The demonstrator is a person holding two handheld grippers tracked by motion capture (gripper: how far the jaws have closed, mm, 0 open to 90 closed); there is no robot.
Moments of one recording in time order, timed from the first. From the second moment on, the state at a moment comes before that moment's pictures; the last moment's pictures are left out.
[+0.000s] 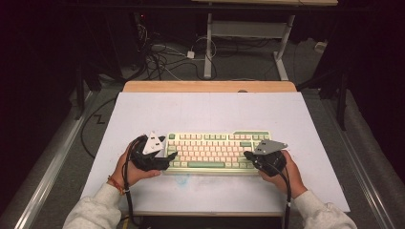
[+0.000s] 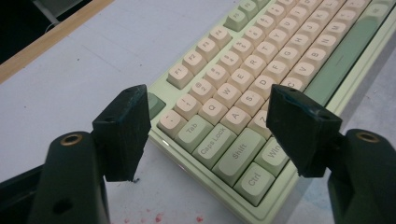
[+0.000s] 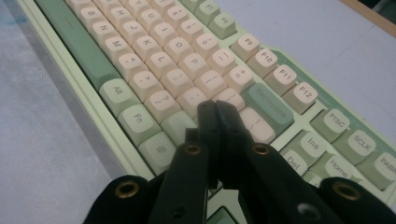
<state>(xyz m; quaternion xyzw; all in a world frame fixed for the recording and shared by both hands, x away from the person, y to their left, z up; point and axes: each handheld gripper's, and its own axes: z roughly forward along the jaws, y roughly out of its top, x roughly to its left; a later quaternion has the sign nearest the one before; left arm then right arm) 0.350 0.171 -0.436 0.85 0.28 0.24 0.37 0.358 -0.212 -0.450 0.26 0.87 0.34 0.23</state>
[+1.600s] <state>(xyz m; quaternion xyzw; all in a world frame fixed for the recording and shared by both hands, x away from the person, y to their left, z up) 0.397 0.097 -0.444 0.90 0.22 0.17 0.34 0.355 -0.214 -0.463 0.27 0.87 0.34 0.24</state>
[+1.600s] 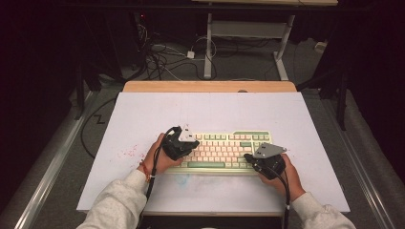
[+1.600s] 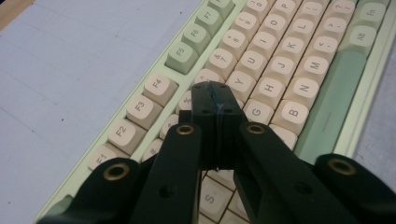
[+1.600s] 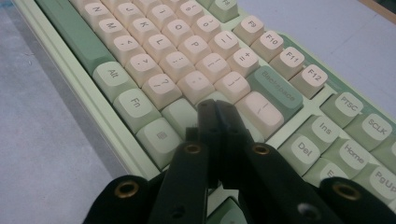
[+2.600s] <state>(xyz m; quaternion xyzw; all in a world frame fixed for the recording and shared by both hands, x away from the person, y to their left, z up) 0.403 0.092 -0.453 0.91 0.23 0.16 0.31 0.355 -0.213 -0.463 0.27 0.87 0.34 0.24</state>
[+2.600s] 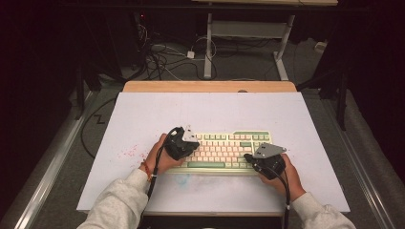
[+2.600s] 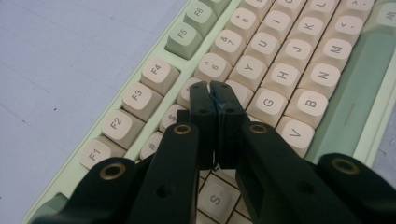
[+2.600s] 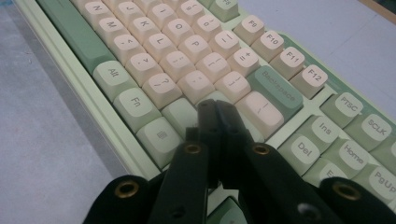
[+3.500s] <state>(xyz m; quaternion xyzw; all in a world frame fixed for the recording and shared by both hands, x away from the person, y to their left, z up) 0.380 0.120 -0.432 0.88 0.19 0.20 0.39 0.344 -0.218 -0.443 0.26 0.86 0.36 0.26</state>
